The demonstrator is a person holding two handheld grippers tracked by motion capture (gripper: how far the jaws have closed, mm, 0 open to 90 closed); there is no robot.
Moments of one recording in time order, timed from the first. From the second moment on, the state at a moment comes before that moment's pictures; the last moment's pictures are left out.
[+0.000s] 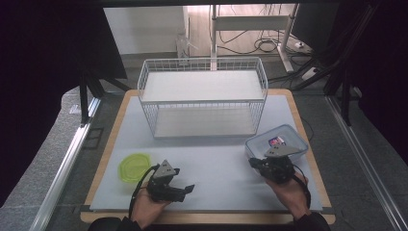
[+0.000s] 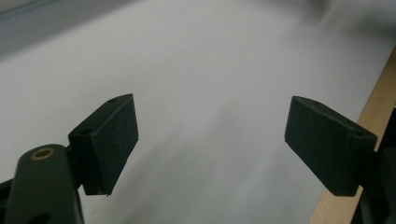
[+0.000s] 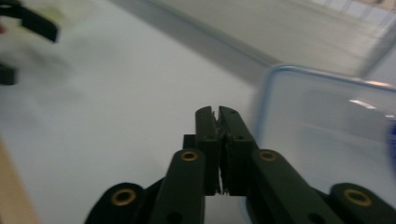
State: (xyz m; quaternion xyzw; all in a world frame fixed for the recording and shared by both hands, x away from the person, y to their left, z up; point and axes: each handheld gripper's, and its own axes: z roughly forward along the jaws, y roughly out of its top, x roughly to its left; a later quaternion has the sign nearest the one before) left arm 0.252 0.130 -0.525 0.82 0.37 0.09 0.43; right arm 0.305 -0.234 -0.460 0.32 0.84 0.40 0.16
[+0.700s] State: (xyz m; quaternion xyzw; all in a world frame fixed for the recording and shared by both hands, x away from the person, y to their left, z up) left arm 0.250 0.121 -0.536 0.84 0.36 0.09 0.40; right arm 0.372 -0.353 -0.446 0.45 0.76 0.35 0.32
